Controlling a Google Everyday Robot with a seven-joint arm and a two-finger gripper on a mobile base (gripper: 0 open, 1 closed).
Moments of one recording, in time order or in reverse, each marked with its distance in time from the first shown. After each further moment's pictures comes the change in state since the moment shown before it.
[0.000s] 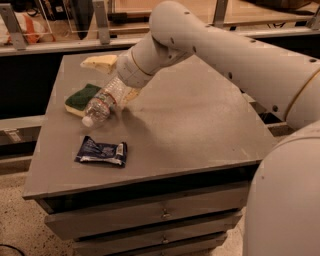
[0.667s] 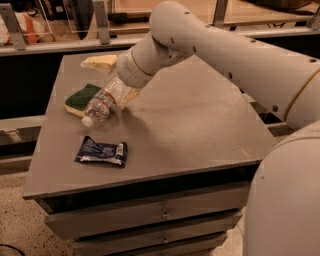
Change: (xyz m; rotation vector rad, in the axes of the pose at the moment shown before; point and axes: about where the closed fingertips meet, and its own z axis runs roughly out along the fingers) arm 0.000 0.000 0.000 0.000 0.000 0.000
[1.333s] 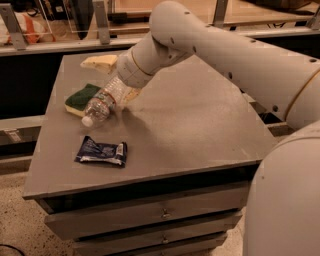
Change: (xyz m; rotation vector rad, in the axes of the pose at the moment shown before) arm 0.000 0.000 0.000 0.000 0.000 0.000
